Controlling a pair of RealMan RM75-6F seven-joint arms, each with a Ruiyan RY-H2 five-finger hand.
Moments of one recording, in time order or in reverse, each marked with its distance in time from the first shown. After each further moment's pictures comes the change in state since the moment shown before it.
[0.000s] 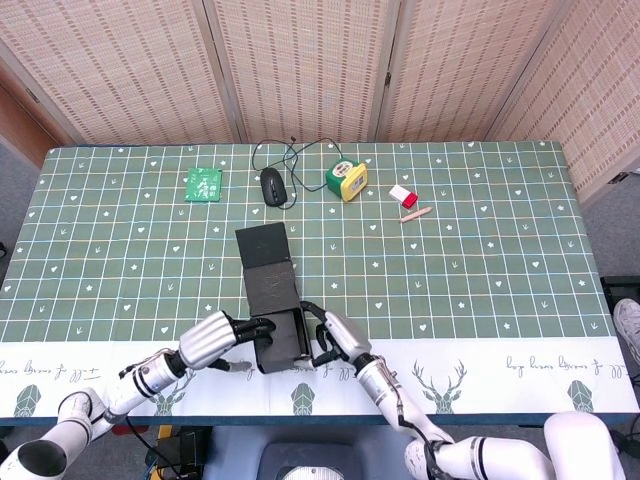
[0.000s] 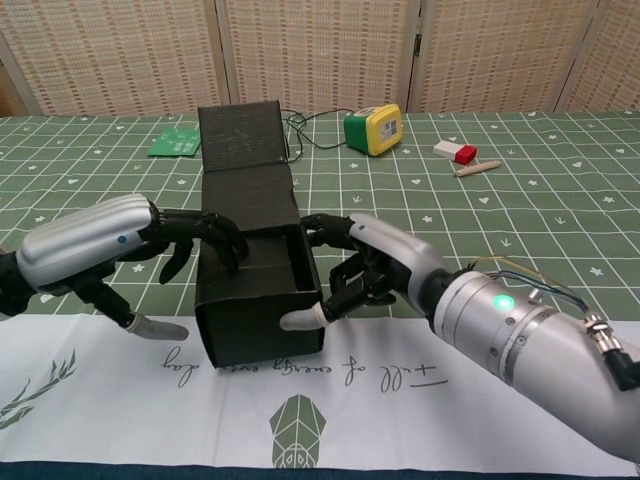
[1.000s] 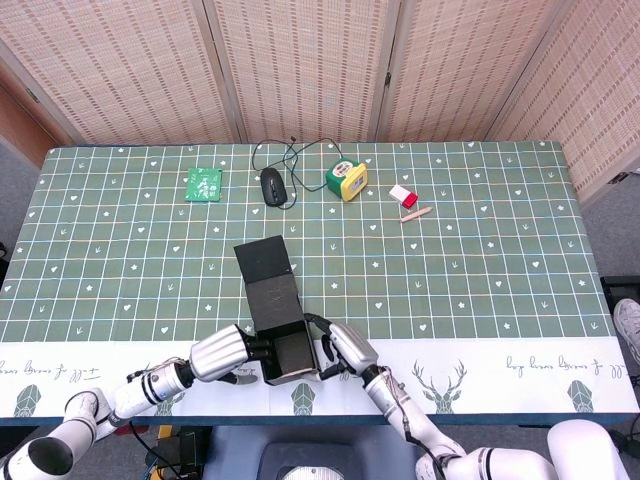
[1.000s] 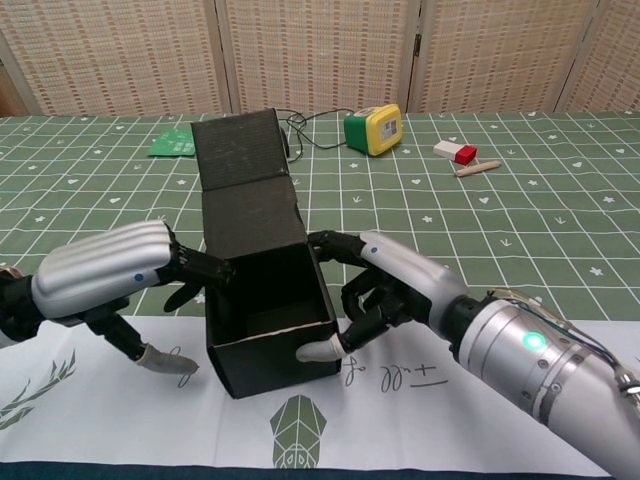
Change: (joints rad) left arm -0.024 -0.014 0.077 -0.013 0.017 0.014 0.075; right arm -0.055 0.002 -0.085 0.041 -0.160 0.062 0.031
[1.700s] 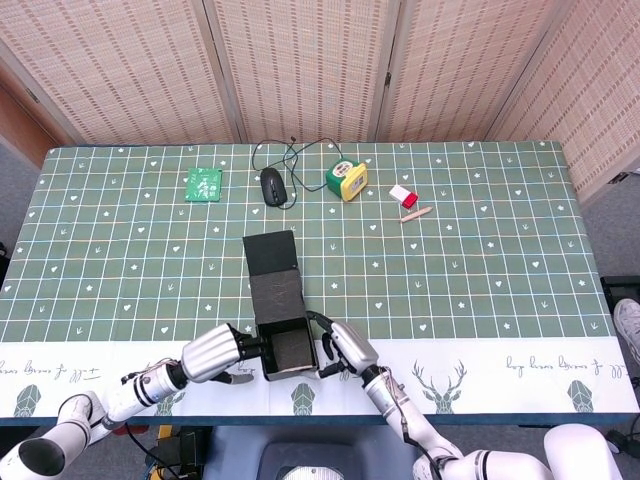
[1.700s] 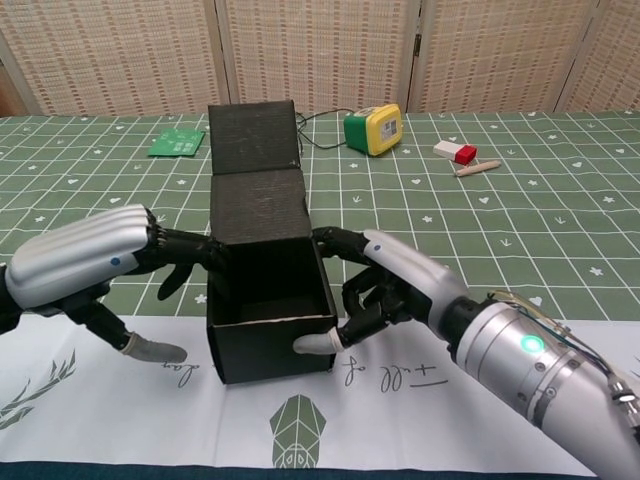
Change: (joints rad) left arm 0.014 0.035 -0.008 -0.045 -0.023 0.054 0.011; right arm -0.018 -0.030 0.010 0.031 -0.014 0.021 0.033
